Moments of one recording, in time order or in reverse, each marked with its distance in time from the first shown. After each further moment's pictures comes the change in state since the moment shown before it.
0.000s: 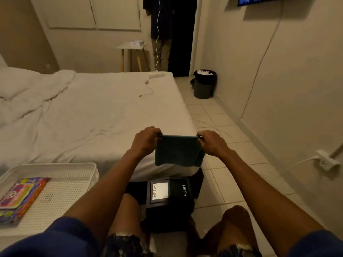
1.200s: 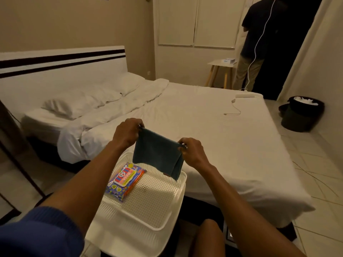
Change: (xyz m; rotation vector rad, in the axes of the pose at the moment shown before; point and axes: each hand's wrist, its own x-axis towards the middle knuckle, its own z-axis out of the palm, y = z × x) left_hand -0.140 -0.287 -0.231 0.229 0.357 -0.495; right_hand 0.055 -0.379 0.126 0.431 -0.102 -0.403
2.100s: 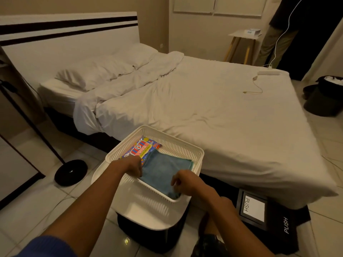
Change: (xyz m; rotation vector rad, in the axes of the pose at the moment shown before) left_hand -0.136 -0.100 0.081 0.207 -0.918 -0.195; right_hand -0.096 0.033 0.128 -0.226 -0.663 -0.083
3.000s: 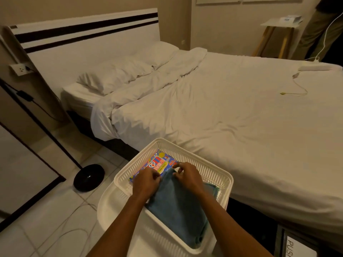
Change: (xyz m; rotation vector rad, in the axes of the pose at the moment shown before) left_hand 0.062 0.003 0.029 -0.483 0.617 -0.250; right_hand 0.167 0.015 0.013 0.357 0.326 0.048
